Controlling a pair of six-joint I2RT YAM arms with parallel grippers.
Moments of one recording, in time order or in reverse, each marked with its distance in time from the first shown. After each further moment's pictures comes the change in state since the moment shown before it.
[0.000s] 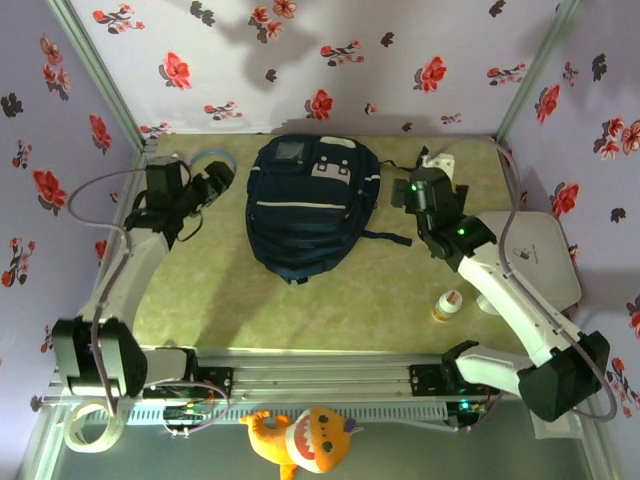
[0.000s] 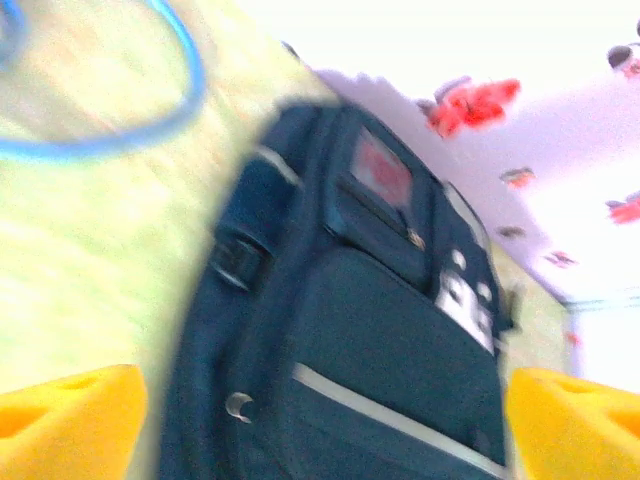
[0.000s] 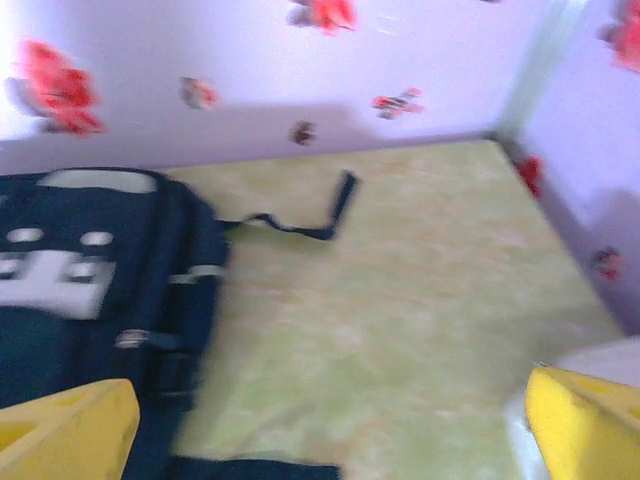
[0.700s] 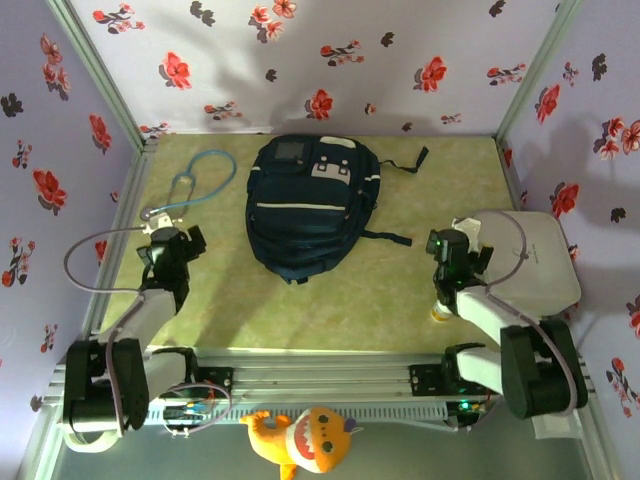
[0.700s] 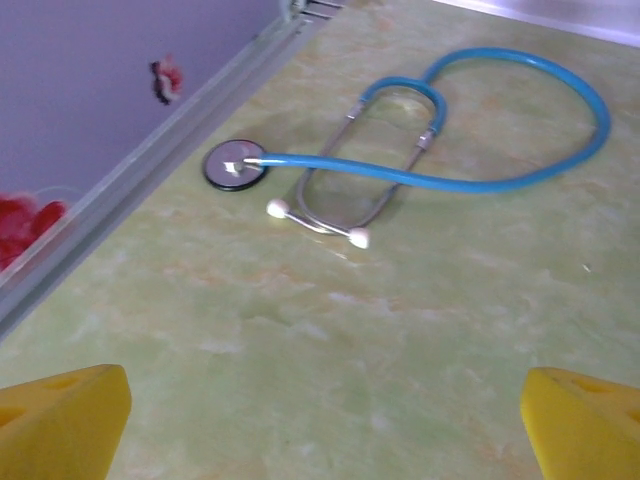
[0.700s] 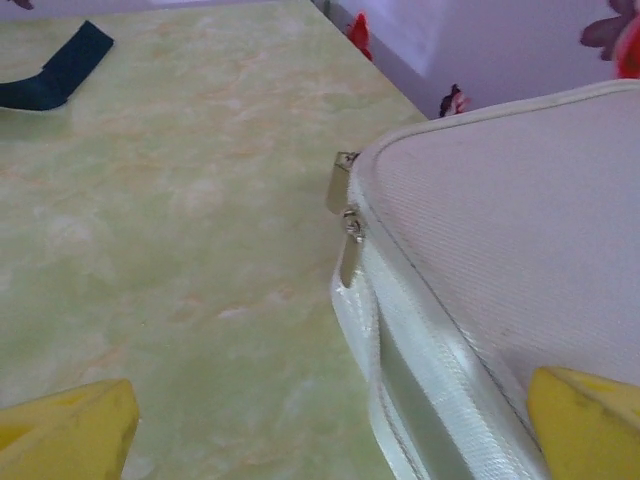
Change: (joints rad) left arm 0.082 -0.121 -0.666 0.595 -0.496 0.525; right arm -0.299 0.046 -0.705 0.773 -0.016 -0.108
